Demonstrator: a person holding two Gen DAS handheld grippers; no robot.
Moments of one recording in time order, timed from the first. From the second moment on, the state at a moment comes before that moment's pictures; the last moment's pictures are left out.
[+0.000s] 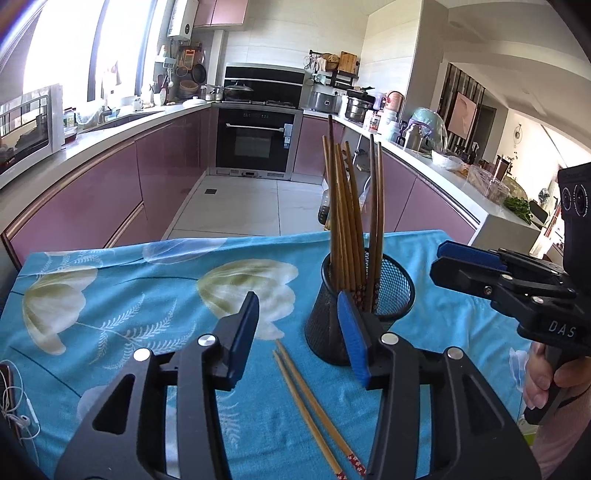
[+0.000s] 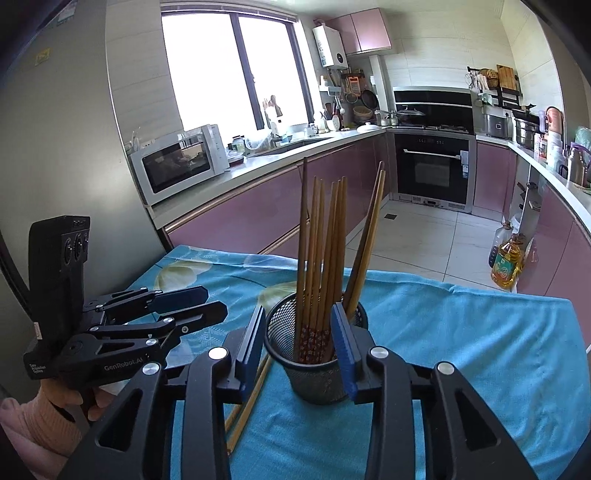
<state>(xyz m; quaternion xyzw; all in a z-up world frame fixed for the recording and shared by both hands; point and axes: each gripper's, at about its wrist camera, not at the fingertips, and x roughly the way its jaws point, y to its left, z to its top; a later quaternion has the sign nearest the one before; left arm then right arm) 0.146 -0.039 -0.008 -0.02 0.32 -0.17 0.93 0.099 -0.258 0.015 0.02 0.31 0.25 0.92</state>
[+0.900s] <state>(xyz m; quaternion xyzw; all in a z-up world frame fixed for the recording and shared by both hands) 0.086 -0.008 -0.090 -0.04 0.41 -0.14 0.90 0.059 -0.210 -0.083 0.01 0.43 0.27 0.86</state>
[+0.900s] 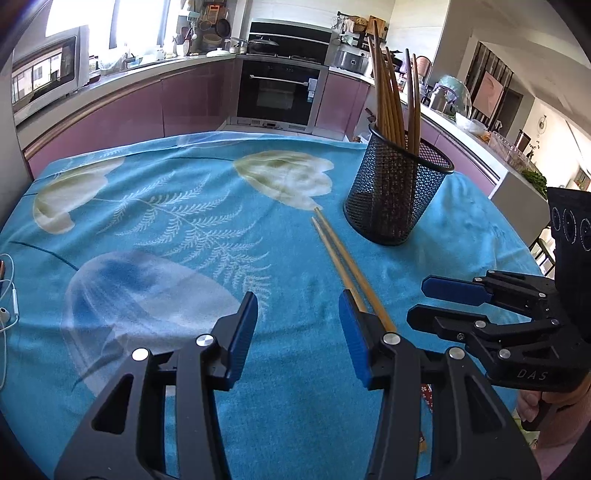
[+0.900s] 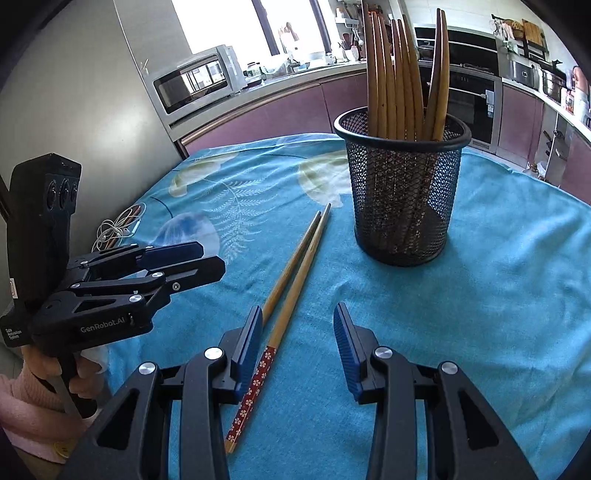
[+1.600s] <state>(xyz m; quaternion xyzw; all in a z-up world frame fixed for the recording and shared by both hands) 0.087 -0.021 -0.105 -0.03 0.43 -0.15 0.89 0.060 -0.203 -0.100 0.01 0.46 0.26 0.85</state>
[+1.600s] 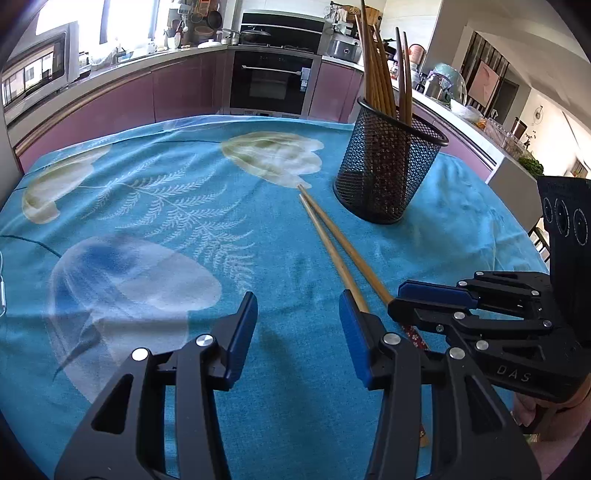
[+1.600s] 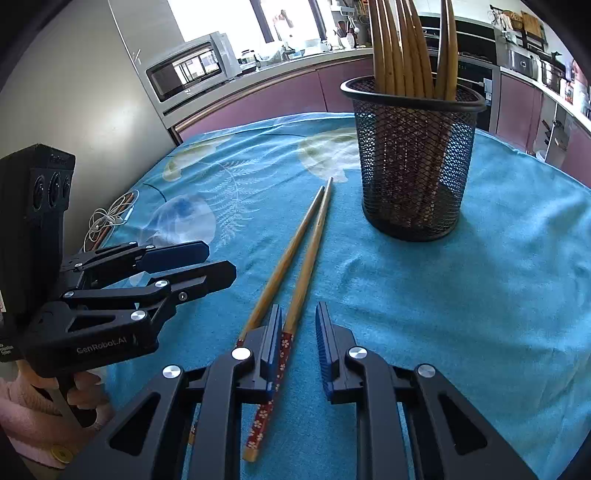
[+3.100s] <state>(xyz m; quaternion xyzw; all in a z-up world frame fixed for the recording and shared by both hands) 0.123 -0.054 -0.116 -0.01 0.45 -0.16 0.88 0.099 -0.205 -0.099 0.00 0.46 0.24 0.85</state>
